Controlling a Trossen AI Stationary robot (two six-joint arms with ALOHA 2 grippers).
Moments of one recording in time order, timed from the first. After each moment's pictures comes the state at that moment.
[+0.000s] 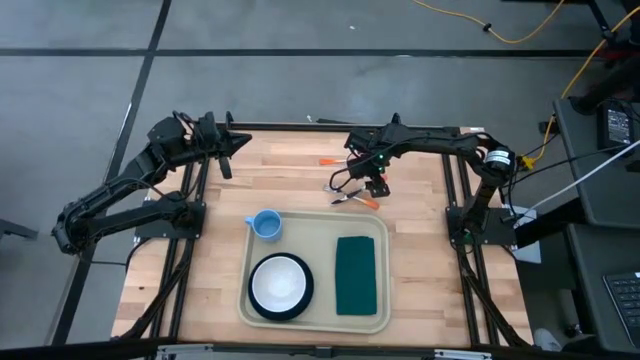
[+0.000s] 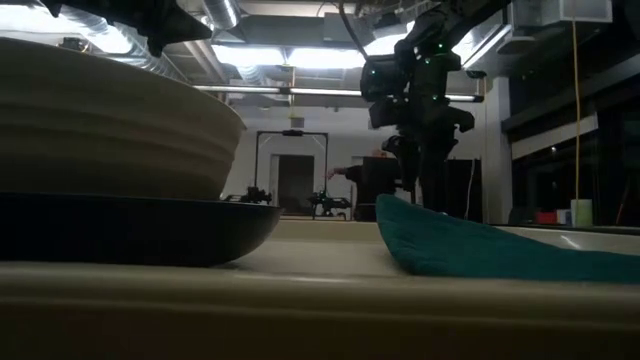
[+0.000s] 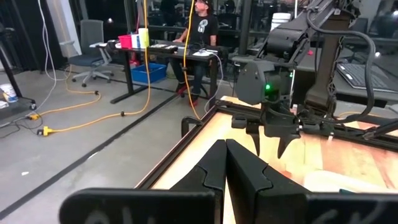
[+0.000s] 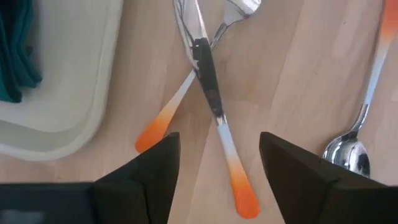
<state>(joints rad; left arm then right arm) 0.68 0.59 0.67 -0.18 0.25 -0.01 -0.42 1.79 1.33 -0.96 -0.15 -0.63</state>
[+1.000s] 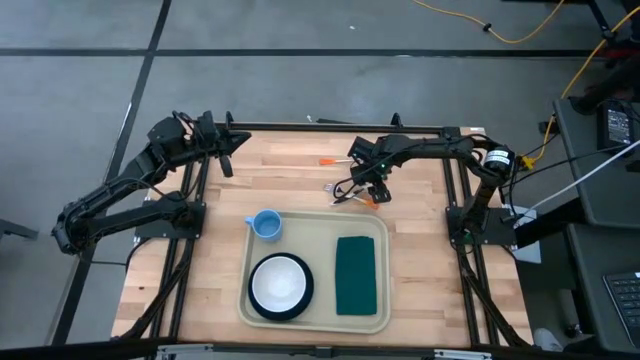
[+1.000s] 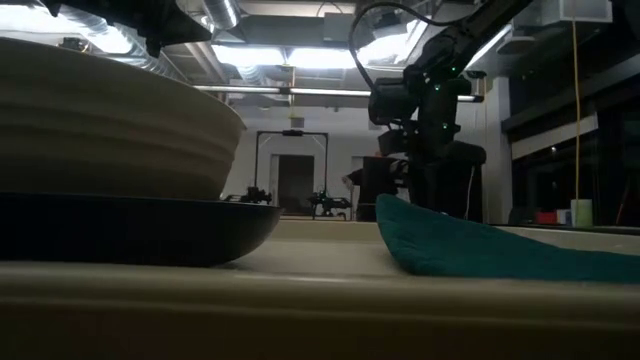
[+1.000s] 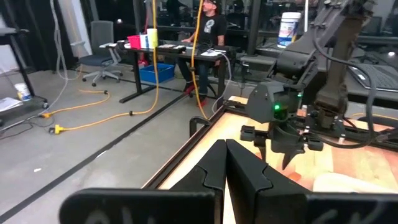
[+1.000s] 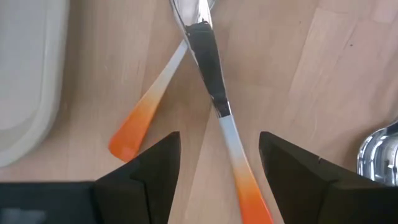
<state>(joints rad) 0.68 0.59 0.67 -0.18 0.21 -0.02 -0.42 1.80 1.15 -0.77 -0.11 -0.63</state>
